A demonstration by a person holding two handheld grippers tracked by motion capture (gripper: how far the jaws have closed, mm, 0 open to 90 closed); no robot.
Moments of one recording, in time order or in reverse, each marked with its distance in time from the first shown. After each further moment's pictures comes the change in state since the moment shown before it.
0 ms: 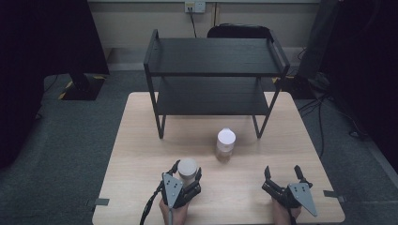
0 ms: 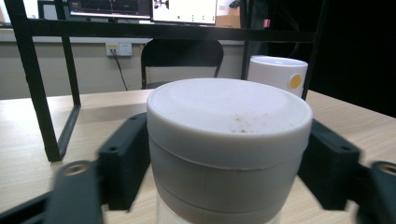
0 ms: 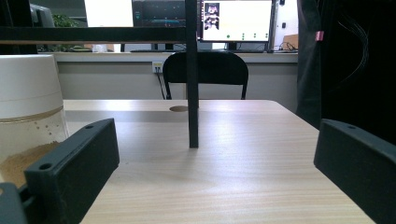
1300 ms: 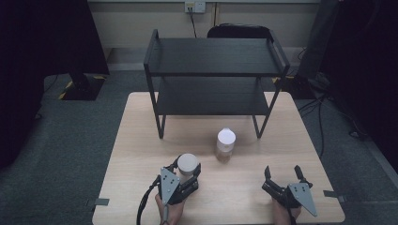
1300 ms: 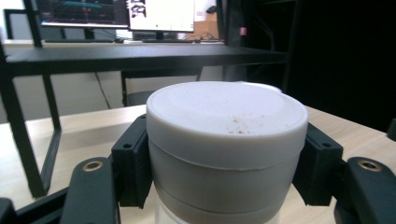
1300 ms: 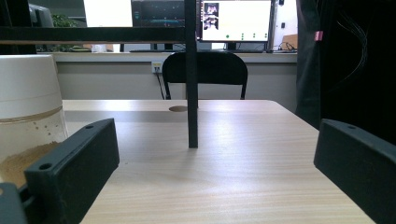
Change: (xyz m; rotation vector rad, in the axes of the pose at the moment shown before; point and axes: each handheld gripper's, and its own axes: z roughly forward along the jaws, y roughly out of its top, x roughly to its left) left arm 0.024 0.031 -0.003 -0.026 -0.119 0.038; right arm 0.001 0.000 0.000 0.000 -0.003 0.000
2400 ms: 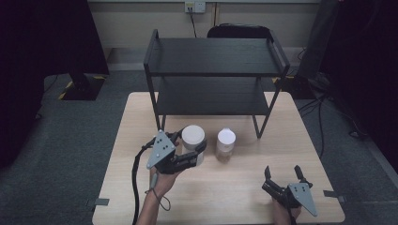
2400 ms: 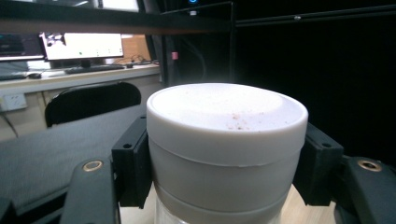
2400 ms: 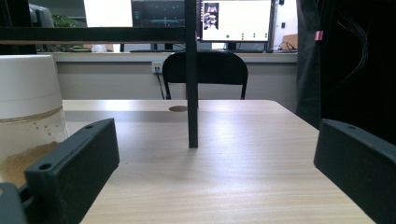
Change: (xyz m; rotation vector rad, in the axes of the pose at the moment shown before) left arm 0.079 0.103 0.042 -0.043 -0.316 0.034; right arm 0.000 0.000 0.000 0.000 0.002 0.000
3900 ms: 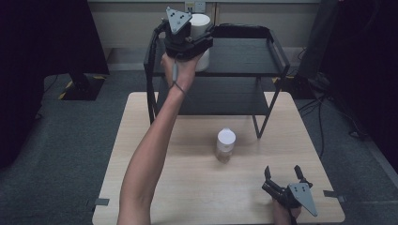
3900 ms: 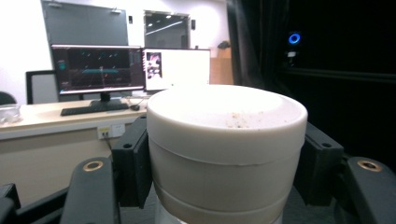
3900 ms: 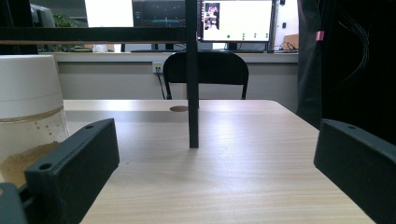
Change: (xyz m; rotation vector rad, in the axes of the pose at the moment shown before) left arm 0.044 0.176 0.153 -0.043 0.398 -0.028; right arm 0.000 0.000 0.000 0.001 0.002 0.002
